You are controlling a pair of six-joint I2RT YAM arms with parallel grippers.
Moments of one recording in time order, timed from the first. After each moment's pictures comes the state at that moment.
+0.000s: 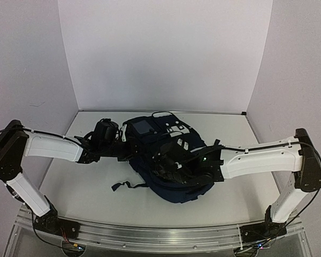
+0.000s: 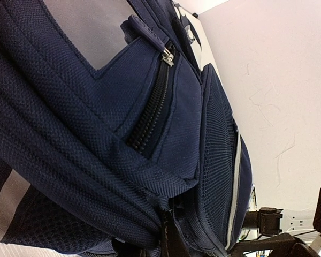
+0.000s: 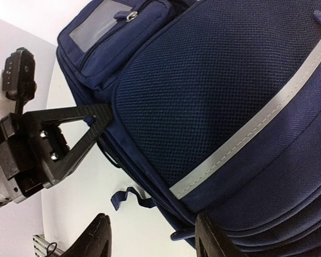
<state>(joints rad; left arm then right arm) -0.75 1.58 0.84 0.25 0.31 -0.85 1.26 1.71 1.27 -0.39 0.54 1.33</state>
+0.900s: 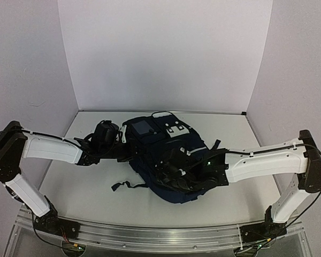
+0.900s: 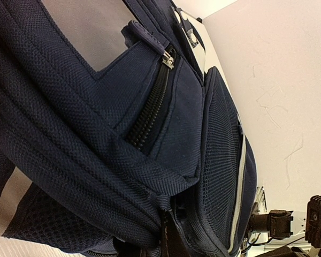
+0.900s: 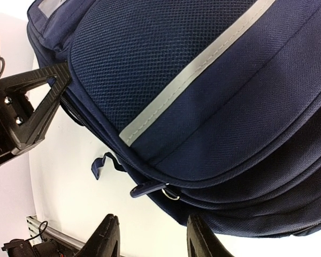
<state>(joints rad) -0.78 1.56 0.82 0.25 0.23 -0.82 1.29 1.67 1.21 -0.47 0.45 1.43</state>
